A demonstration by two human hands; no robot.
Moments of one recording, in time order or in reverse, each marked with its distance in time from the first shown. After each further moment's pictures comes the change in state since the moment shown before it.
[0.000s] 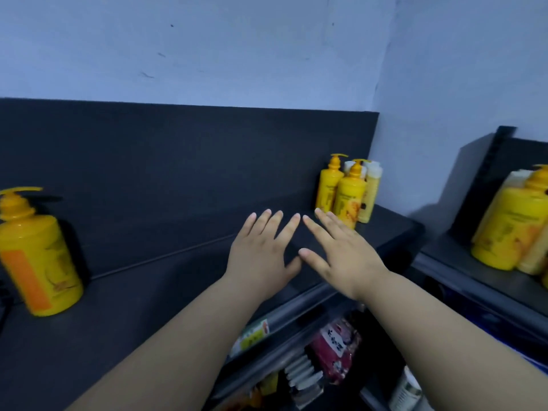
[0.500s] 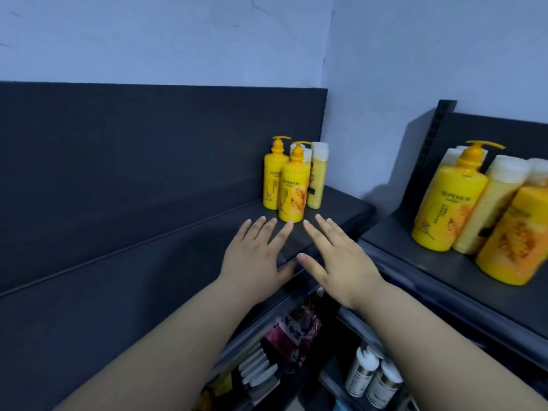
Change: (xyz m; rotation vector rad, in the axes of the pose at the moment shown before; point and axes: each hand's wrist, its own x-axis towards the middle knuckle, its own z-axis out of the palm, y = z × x) left_hand 0.075 0.111 0.071 -0.030 -0.096 0.111; right_hand -0.041 0.138 0.021 0.143 -0.032 0.165
